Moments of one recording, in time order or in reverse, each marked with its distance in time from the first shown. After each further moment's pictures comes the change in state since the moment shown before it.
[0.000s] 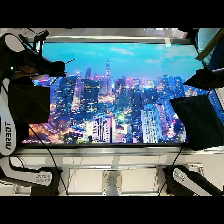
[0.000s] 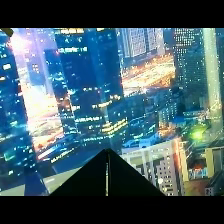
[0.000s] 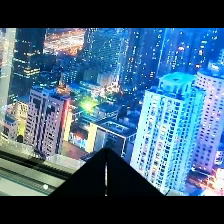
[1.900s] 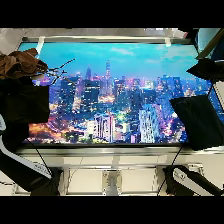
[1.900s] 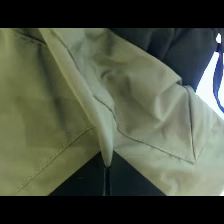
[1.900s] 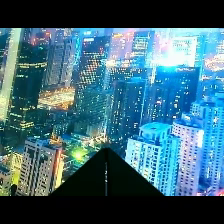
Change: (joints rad) left arm 0.535 -0.339 0.000 0.349 0.349 -0.262; right arm 0.000 -0.013 0.000 -0.002 -0.211 0.008
